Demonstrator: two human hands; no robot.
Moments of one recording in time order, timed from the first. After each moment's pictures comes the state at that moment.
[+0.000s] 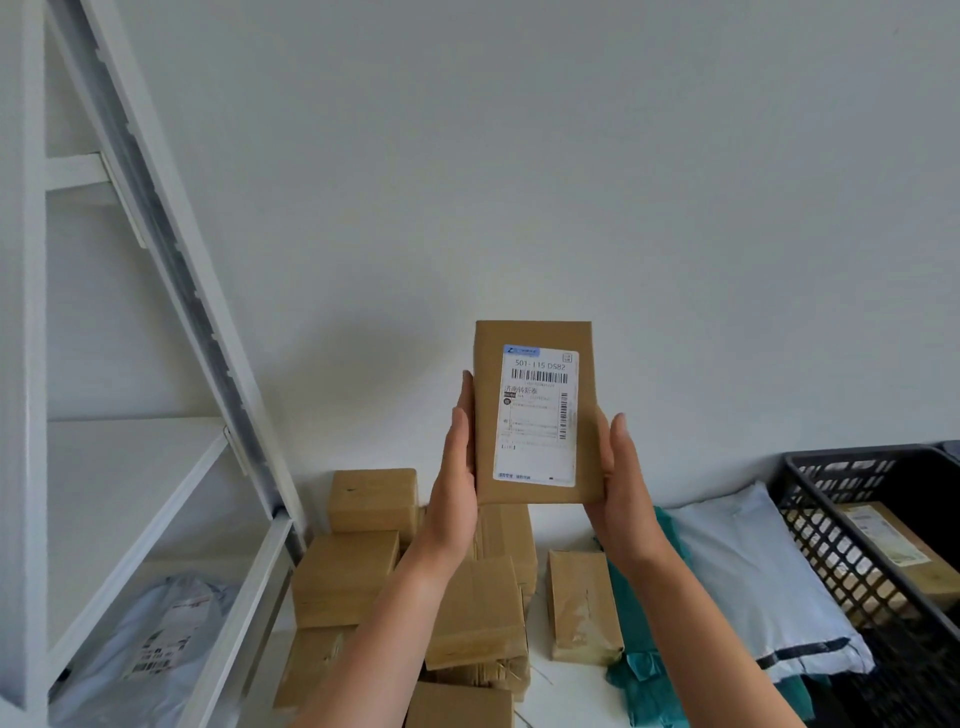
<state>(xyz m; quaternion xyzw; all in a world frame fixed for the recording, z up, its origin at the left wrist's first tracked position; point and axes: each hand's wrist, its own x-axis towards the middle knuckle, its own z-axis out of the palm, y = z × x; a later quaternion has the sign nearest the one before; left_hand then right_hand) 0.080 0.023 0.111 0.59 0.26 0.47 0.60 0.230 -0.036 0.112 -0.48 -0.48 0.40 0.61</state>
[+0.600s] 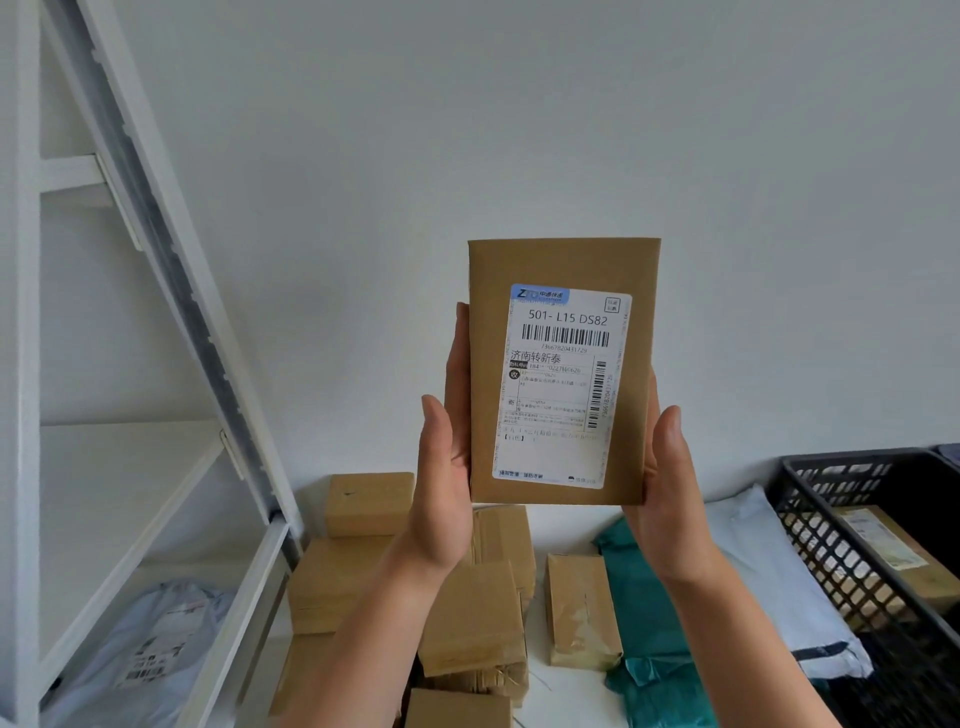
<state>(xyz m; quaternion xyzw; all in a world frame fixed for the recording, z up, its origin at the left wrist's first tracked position) 0.062 -0.006 0.164 0.62 0.16 0.51 0.58 0.228 -0.061 0.155 -0.41 -0.57 0.29 0.65</state>
